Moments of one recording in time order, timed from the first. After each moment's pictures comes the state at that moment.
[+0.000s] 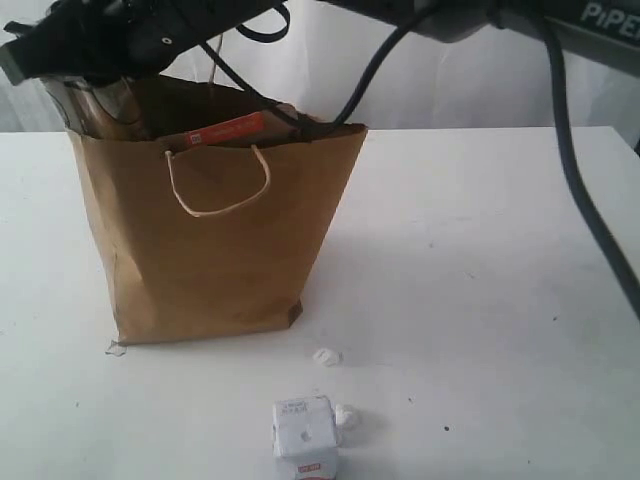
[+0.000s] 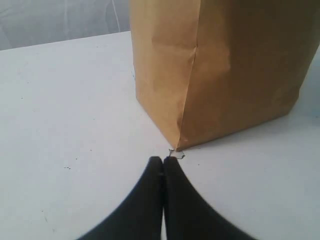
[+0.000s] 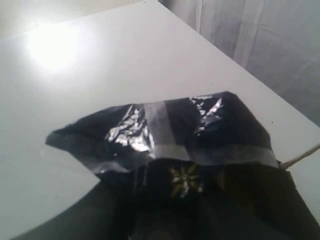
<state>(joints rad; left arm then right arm) -0.24 0.00 0.02 -0.23 0.31 0.26 0.83 1.92 -1.90 0.41 0.59 -0.39</state>
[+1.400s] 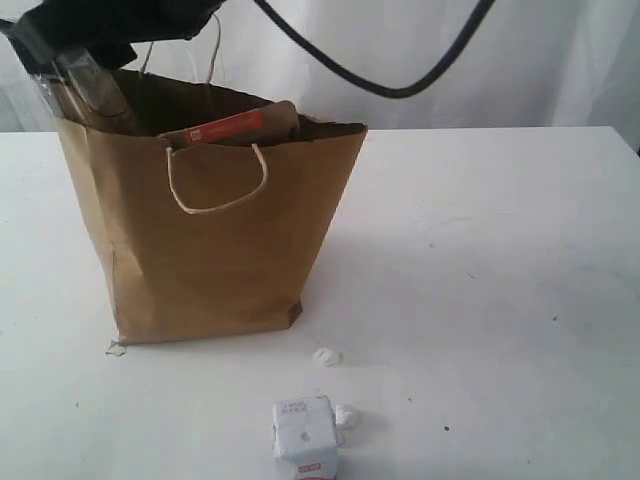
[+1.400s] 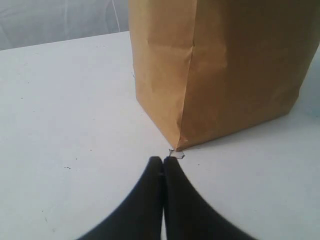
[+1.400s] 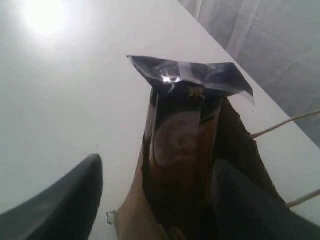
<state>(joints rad) -0.24 0.00 0.02 -0.23 0.31 0.26 0.83 1.78 -1.89 0.28 0.74 -0.38</state>
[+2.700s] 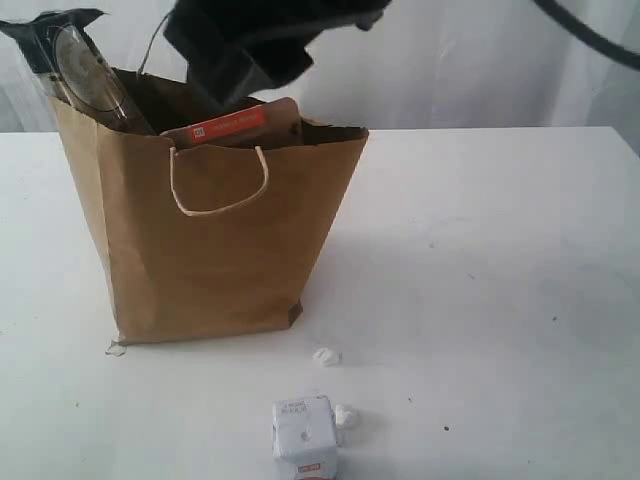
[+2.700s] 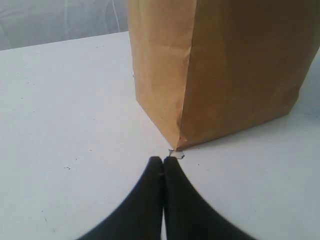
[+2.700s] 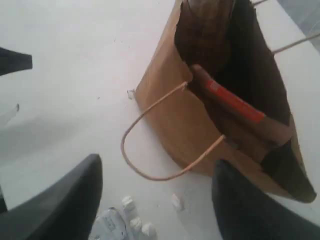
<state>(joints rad) -0.24 0.00 0.02 -0.23 0.31 0.26 0.83 1.51 -1.80 0.13 1.22 -0.27</state>
